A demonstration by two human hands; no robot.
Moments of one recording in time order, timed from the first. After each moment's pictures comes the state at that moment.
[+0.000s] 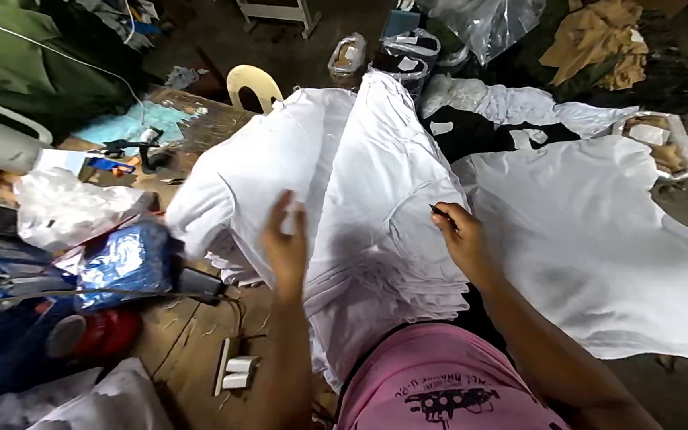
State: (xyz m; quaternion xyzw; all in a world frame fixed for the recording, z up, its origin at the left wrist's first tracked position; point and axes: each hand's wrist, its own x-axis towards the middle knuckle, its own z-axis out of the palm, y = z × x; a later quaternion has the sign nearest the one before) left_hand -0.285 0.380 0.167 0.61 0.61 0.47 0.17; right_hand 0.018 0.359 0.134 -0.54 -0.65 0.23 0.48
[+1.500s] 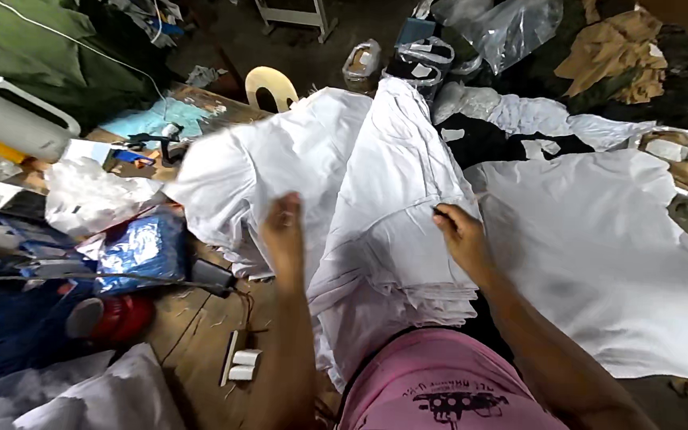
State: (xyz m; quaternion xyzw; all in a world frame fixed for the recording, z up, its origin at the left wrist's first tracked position) left_hand -0.300 0.382 0.177 0.54 0.63 0.52 0.18; right_hand 0.007 0.372 0.130 -0.53 -0.67 0.25 0.45
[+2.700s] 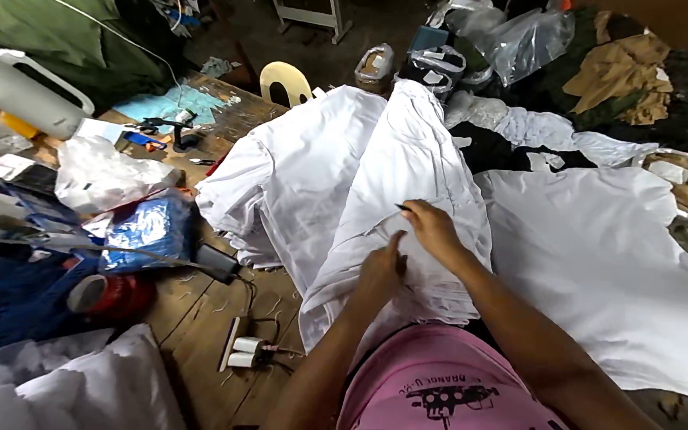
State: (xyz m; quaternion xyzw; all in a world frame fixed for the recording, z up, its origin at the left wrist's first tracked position) left_hand -0.200 0.328 0.150 0.73 0.60 0.15 0.30; right_hand -0.053 0.394 0.156 -0.54 -0.76 0.24 0.26
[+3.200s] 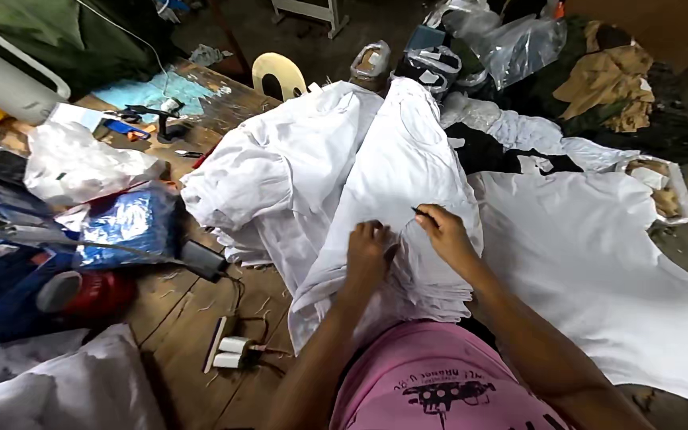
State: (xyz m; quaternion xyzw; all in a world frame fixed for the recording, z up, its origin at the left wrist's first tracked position) left_hand -0.209 0.348 0.111 0.76 0.58 0.27 0.16; right_hand -0.016 0.383 0.136 -0.52 -0.73 0.28 0.34
